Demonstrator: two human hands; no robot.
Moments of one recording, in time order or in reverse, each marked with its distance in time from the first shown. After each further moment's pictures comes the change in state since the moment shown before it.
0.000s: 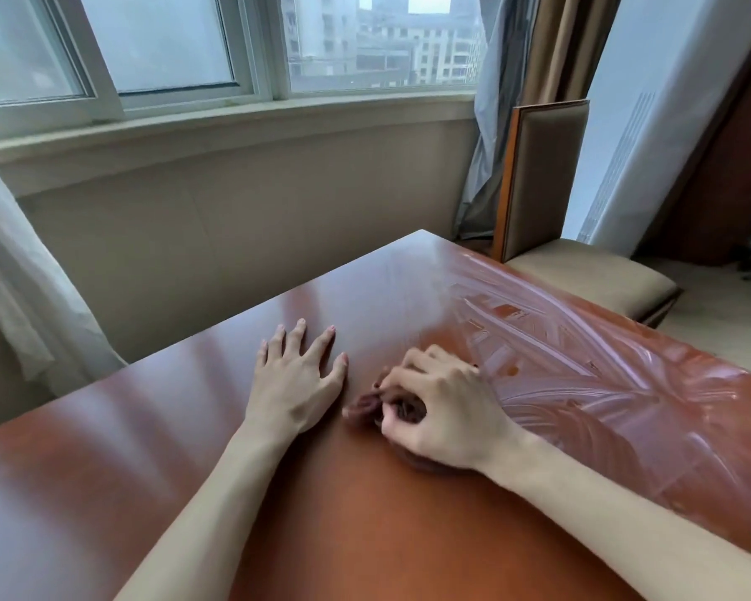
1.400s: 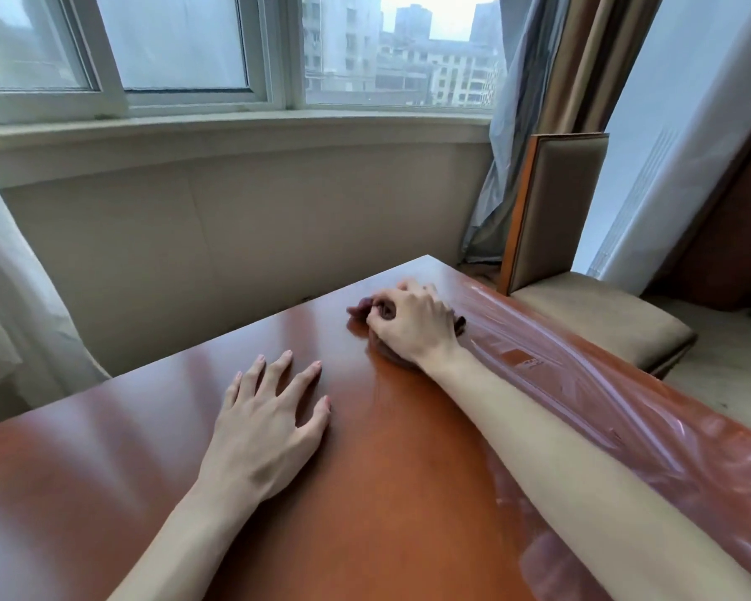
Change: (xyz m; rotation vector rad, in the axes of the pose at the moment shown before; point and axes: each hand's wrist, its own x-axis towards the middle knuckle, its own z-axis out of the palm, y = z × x) left_hand 0.004 -0.004 0.007 -0.003 0.073 -0.014; right_hand 0.169 0.091 0.071 -0.019 0.002 0.319
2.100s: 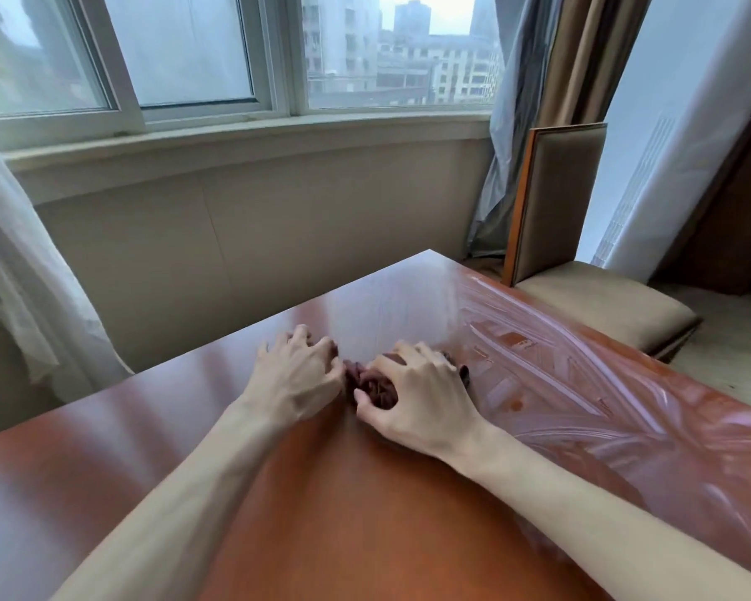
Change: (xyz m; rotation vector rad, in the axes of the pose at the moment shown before) left_hand 0.030 0.020 -0.033 0.144 -0.116 0.024; right_hand -0.141 -0.037 -0.050 -0.019 -0.026 -0.185
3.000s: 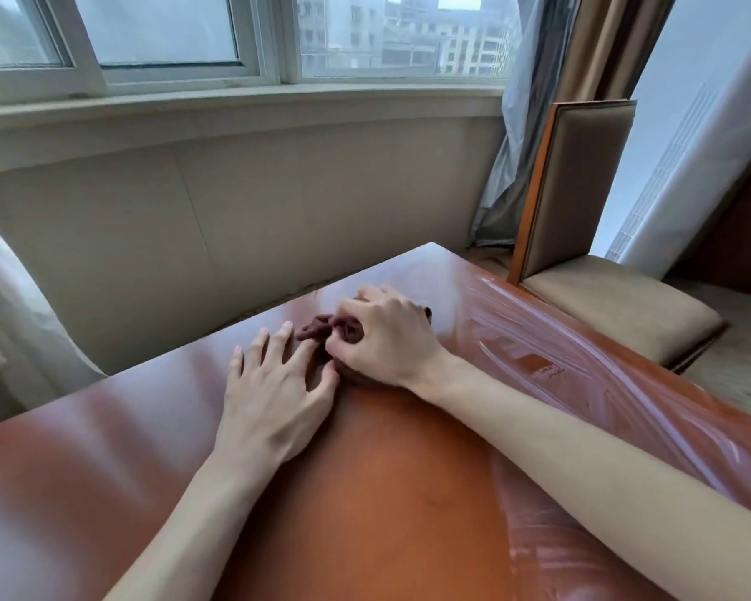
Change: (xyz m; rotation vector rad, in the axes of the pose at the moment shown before) left_hand 0.039 0.010 0.042 -0.145 0.128 -0.094; right_hand 0.131 0.049 0.059 0.069 0.008 -0.105
